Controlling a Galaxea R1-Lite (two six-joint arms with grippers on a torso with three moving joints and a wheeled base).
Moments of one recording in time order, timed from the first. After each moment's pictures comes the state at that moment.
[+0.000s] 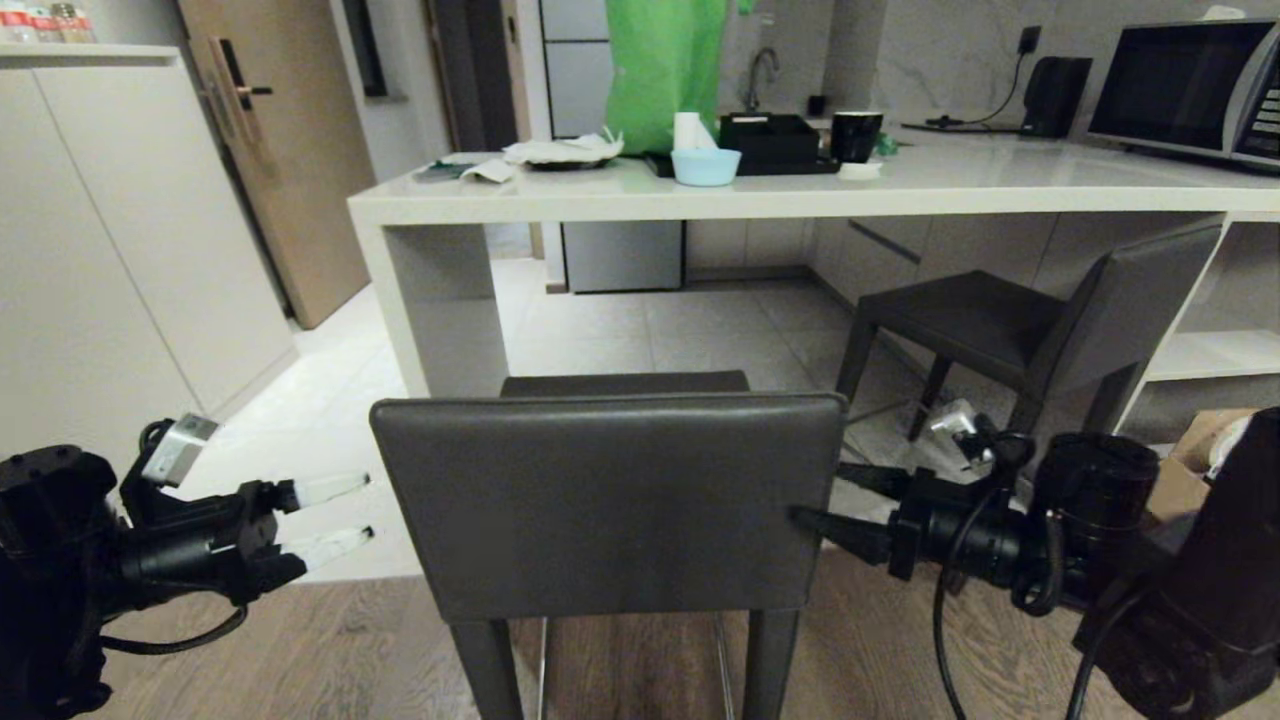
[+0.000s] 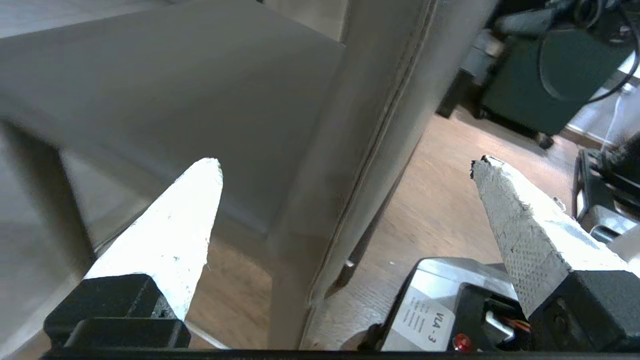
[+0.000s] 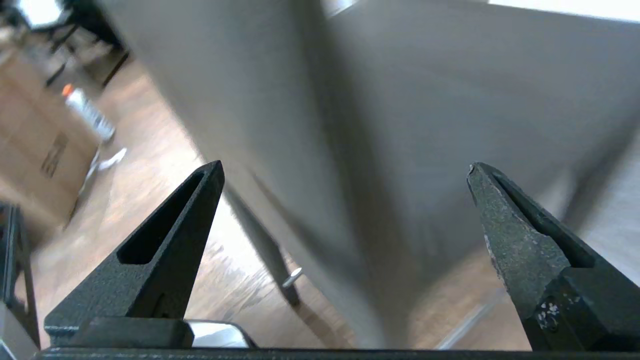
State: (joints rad) left arm 0.32 2.02 -0.40 -1.52 -1.37 -0.09; right arm 0.19 2.03 -0.41 -1.52 0.75 0.10
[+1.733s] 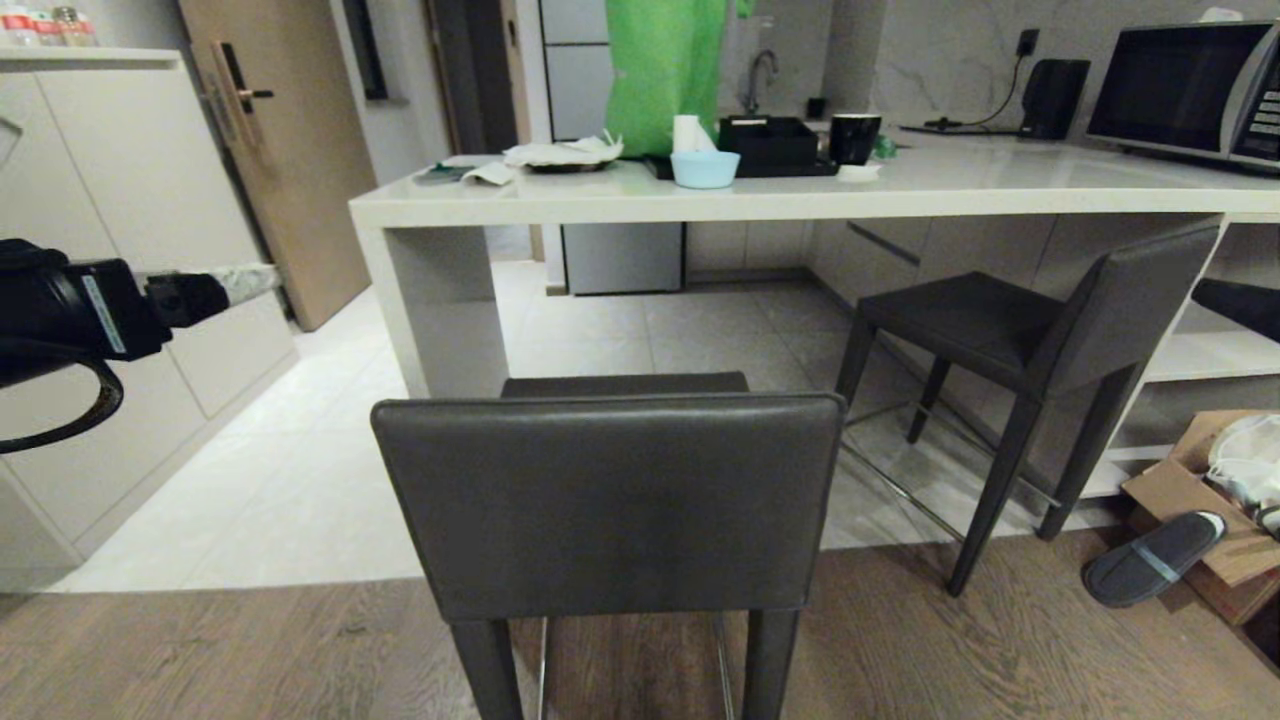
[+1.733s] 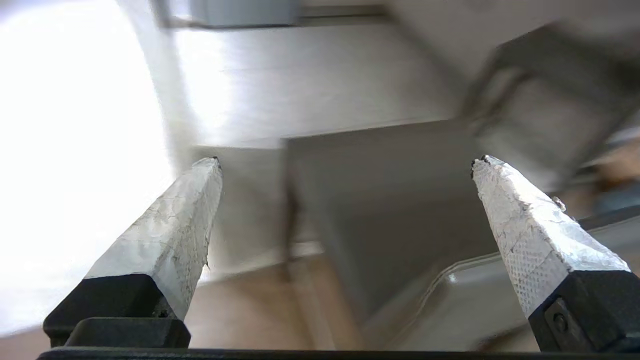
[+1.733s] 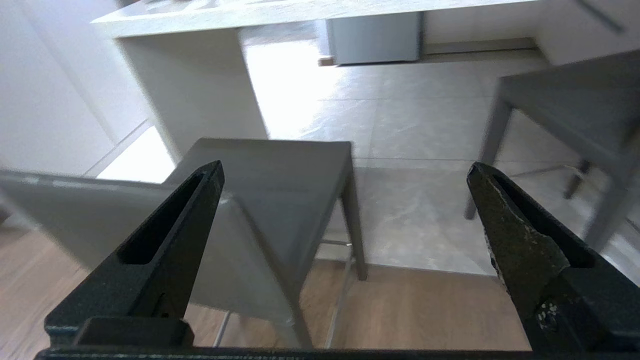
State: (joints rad) left arm 0.13 1.31 -0.96 -0.27 -0.41 -0.01; right arm 0.04 0.97 -0.80 -0.20 0.25 0.14
